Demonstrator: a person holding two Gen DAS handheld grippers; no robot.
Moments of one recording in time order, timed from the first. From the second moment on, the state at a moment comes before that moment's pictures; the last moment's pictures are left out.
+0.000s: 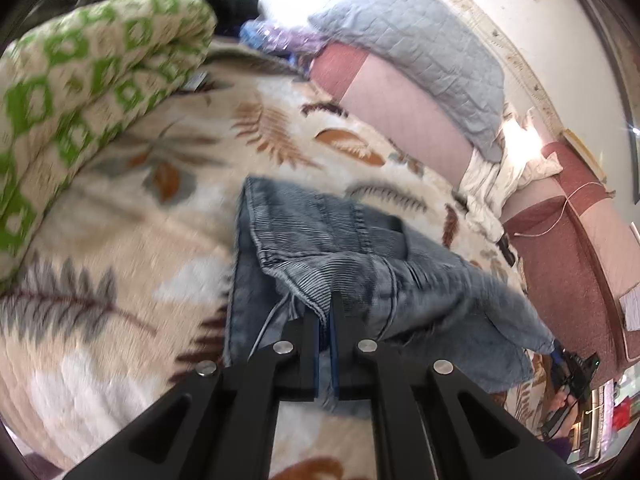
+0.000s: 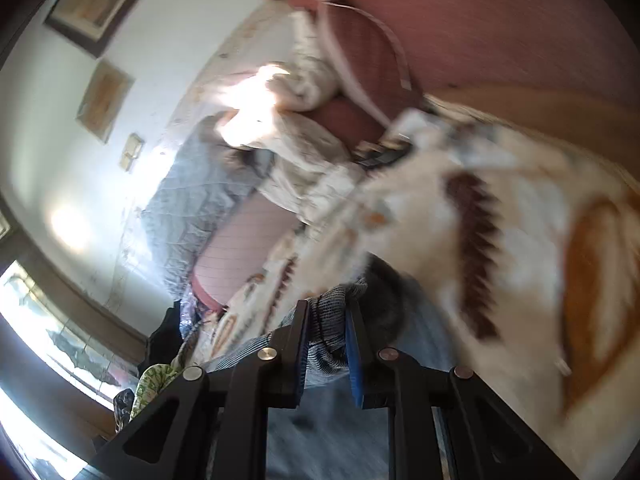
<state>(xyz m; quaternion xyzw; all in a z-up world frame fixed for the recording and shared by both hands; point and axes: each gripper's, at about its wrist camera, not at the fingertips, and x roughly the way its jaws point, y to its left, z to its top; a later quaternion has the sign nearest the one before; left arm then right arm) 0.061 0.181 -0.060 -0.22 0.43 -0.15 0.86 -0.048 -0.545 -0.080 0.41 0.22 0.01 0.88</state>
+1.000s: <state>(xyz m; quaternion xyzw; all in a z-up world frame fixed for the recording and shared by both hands) 0.015 0.179 -0.049 -0.13 0.44 -0.08 0.88 -0.084 -0.521 -0.079 0.28 0.33 -0.11 0.89</state>
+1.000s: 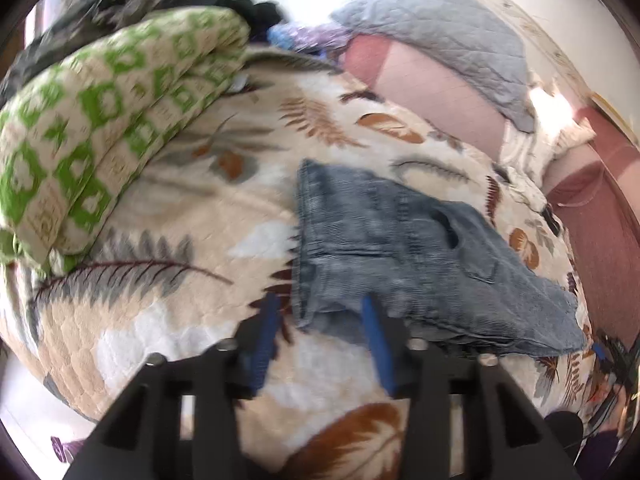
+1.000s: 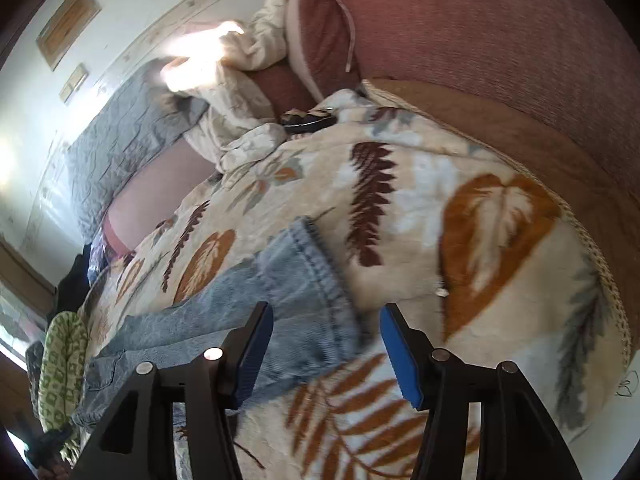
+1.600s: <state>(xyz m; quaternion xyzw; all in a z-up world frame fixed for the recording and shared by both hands) 0.030 0.046 -0.043 -0.04 0.45 -0.18 0.88 0.042 -0.514 -0.081 0.24 0.39 -0.13 0.88</state>
